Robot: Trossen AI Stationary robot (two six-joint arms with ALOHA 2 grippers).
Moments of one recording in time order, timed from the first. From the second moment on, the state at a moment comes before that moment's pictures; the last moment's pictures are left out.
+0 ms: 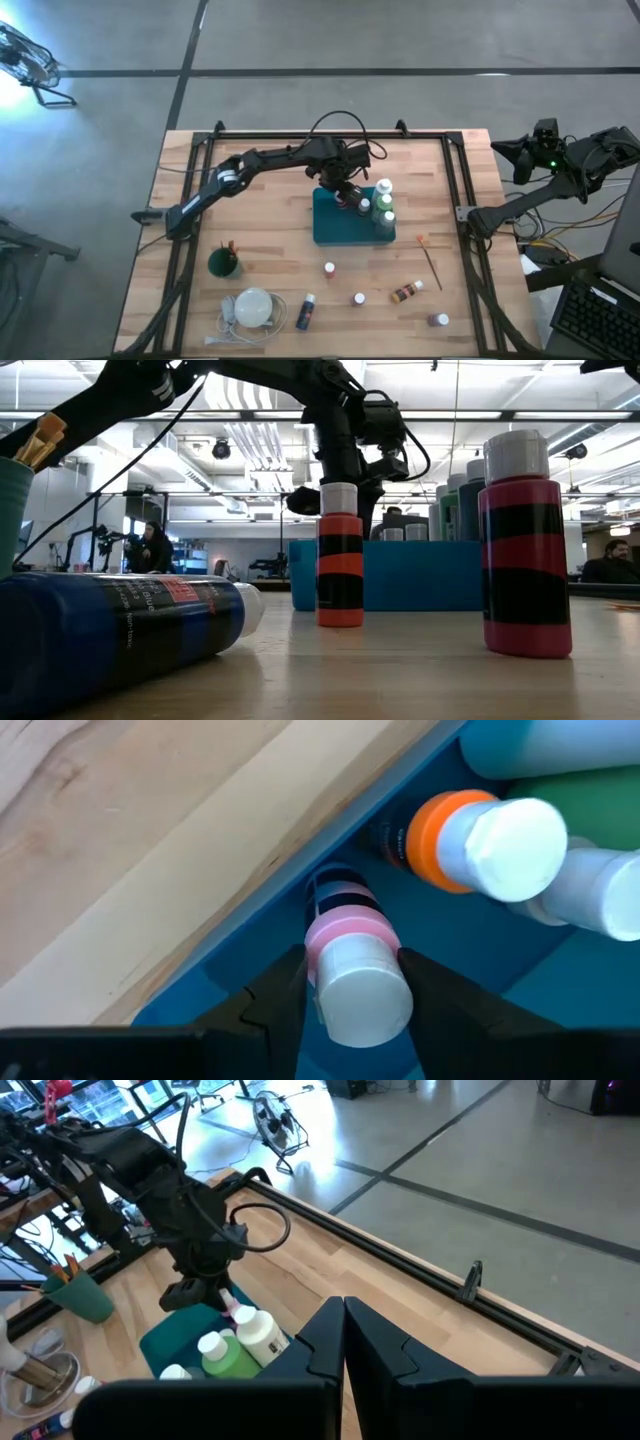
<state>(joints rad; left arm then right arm) 0.25 2.34 2.28 -1.26 0.09 -0.65 0.36 0.42 1.38 -1.57 0.81 0.81</state>
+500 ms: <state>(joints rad) 0.25 2.34 2.28 -1.24 0.07 -0.65 0.36 0.42 1.38 -1.57 0.81 0.81</state>
